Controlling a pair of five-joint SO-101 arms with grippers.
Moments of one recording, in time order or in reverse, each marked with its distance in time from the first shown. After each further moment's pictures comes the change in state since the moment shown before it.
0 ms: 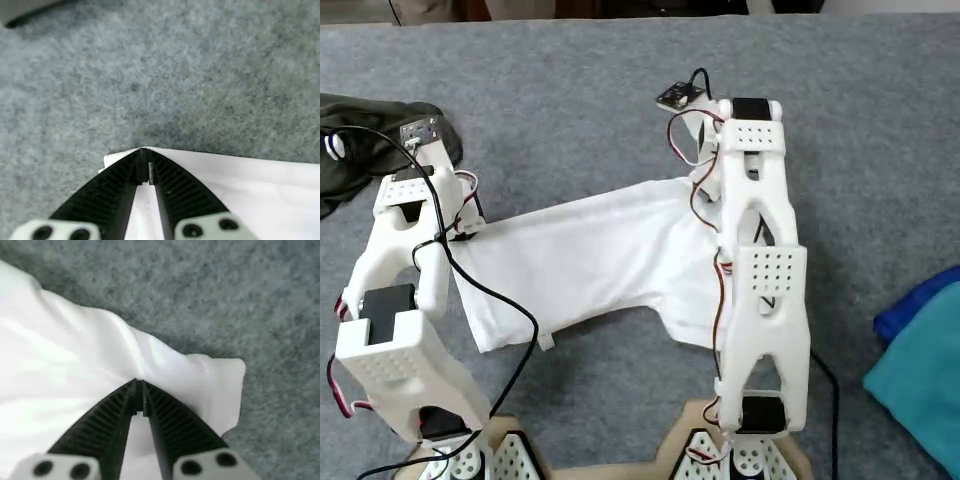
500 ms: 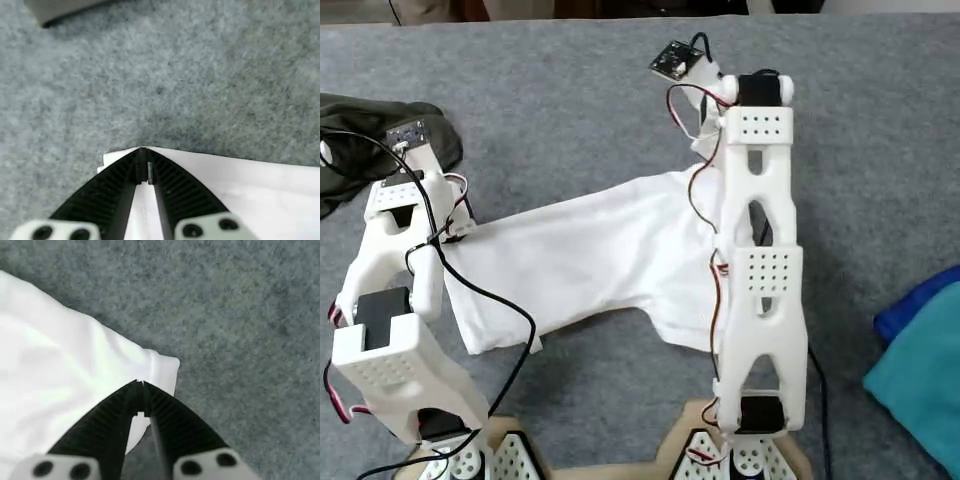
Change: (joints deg) left arm -1.7 -1.2 2.1 -1.6 -0.1; right arm -1.5 -0.6 -19.7 6.8 2.3
